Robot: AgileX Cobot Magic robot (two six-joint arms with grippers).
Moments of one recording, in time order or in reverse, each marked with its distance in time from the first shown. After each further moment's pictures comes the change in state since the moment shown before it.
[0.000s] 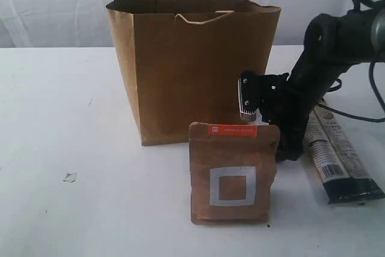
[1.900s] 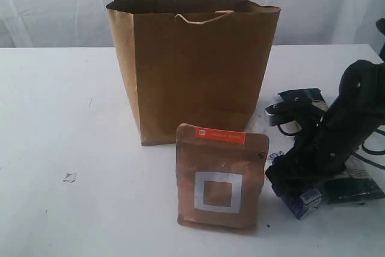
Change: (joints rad) left arm 0.000 0.000 0.000 0.000 0.000 0.000; right arm -0.036 -0.162 0.368 0.081 -0.143 0.914
